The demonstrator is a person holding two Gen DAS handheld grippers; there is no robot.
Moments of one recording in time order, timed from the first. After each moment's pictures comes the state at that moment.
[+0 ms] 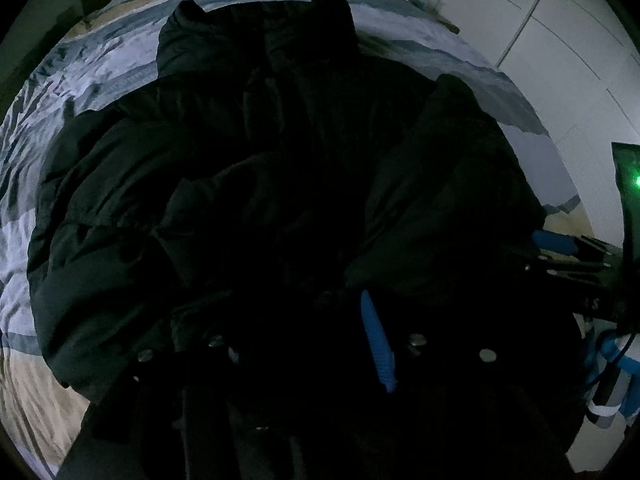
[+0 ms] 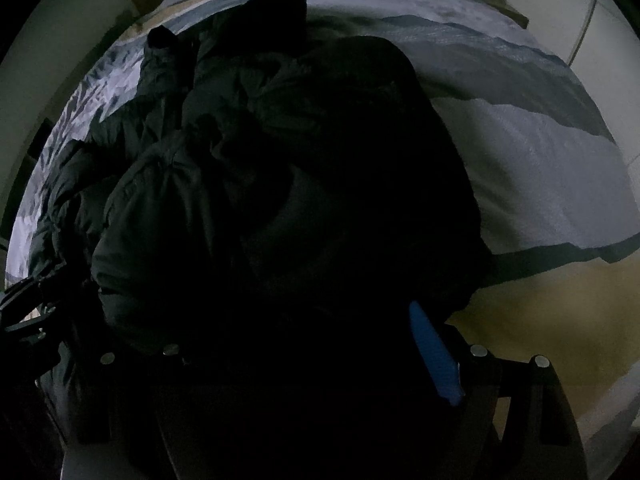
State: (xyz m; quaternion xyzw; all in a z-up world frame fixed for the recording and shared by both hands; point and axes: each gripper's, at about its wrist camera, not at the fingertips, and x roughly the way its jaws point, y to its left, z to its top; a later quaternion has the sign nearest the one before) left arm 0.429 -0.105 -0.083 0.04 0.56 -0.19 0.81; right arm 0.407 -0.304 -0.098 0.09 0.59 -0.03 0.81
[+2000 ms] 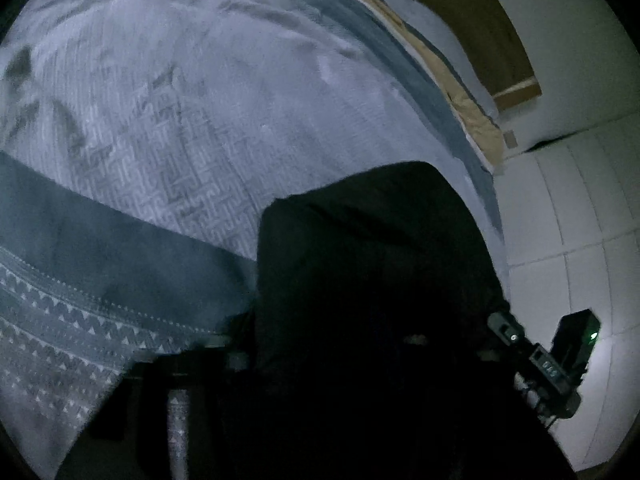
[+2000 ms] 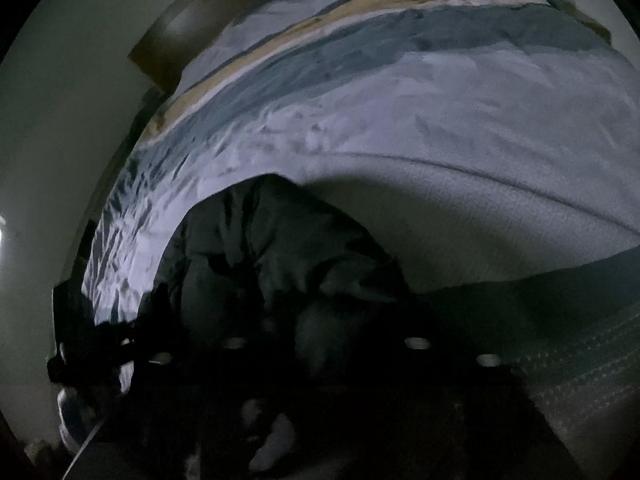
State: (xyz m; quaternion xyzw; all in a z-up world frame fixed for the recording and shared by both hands) left arm 0.885 0.011 -0.171 -0.28 0.55 -0.15 0.77; right arm 0.853 -0.320 -0.116 0.20 0.50 0.09 0.84
